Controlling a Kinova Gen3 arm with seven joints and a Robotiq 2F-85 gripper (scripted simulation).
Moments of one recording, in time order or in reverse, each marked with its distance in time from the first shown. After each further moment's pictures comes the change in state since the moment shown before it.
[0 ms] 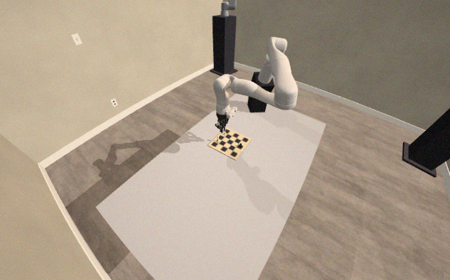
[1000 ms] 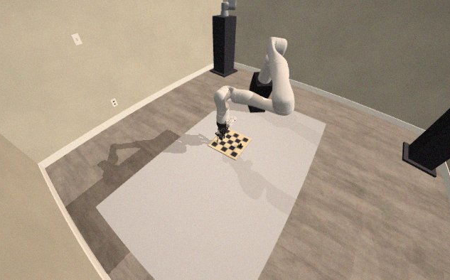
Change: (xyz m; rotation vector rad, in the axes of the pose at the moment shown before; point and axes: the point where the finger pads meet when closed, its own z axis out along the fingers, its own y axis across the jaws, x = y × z) arm 0.002 0.005 0.064 -0.014 0.004 0.004
